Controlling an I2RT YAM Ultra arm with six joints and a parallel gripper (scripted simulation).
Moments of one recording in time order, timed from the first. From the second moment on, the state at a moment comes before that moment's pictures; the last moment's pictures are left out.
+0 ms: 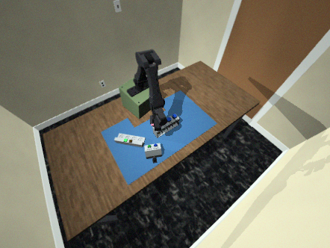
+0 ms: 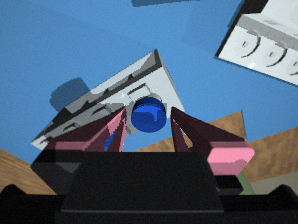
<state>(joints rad) -0.26 1.89 0.88 -0.37 -0.08 0.38</state>
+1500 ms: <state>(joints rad) -0.26 1.89 0.88 -0.37 -0.08 -0.39</state>
